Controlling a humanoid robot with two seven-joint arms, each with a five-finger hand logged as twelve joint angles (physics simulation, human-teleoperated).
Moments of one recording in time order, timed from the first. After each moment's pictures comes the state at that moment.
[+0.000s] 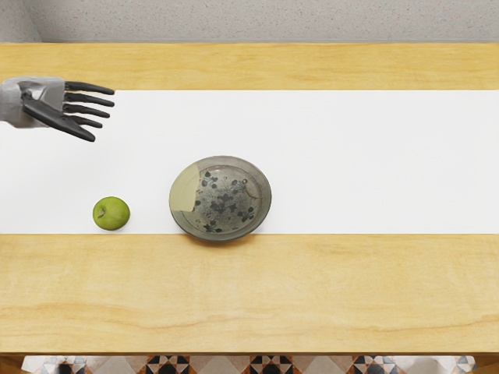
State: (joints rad) left arm -1.19 0.83 -0.19 -0.91 0.06 -0.61 0.29; right arm 0.02 0.00 0.00 0.11 0.04 -0.01 0.15
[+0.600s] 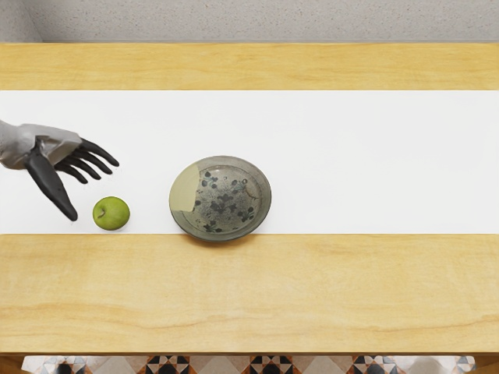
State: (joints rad) left arm -1.25 1.05 -0.18 -1.50 0.44 -0.51 0.54; right arm 0.03 0.00 0.00 0.11 0.04 -0.01 0.16
